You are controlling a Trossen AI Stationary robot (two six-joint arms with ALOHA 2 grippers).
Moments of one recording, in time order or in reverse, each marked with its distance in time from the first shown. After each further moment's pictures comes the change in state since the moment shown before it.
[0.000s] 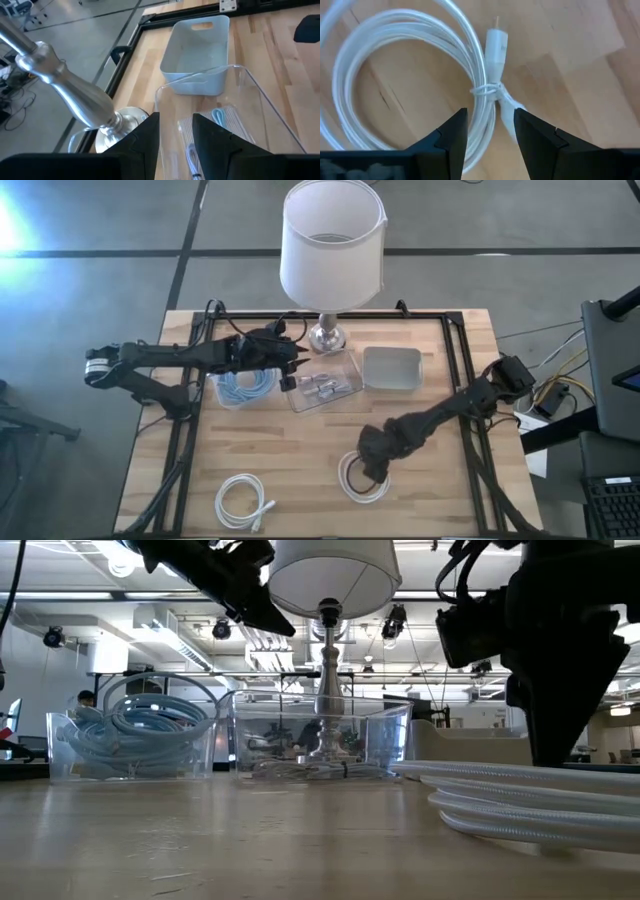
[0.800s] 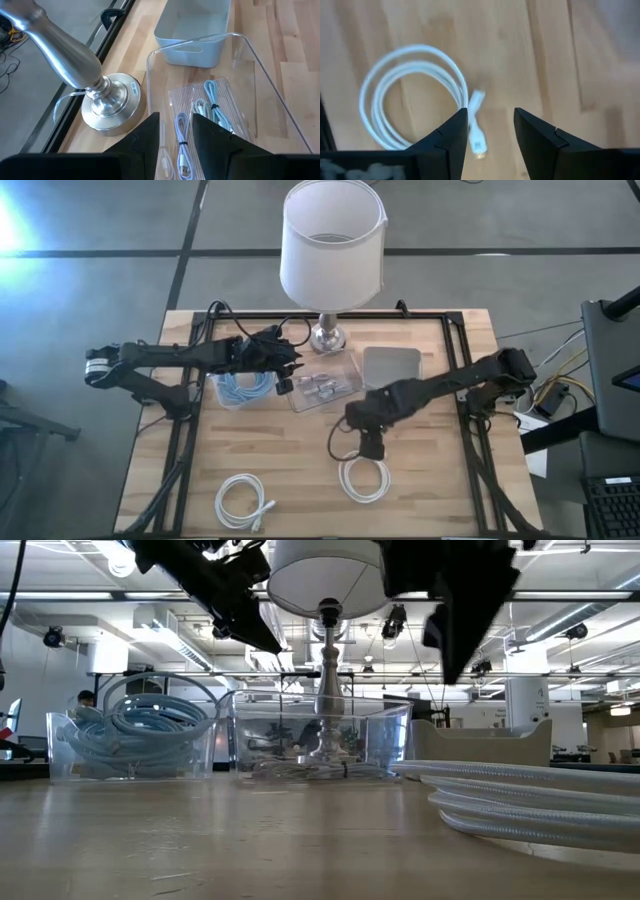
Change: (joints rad) left arm 0.000 0.000 0.000 -0.142 0.000 -0.111; right arm -0.202 -0.055 0.247 -0.261 -0.078 -0.494
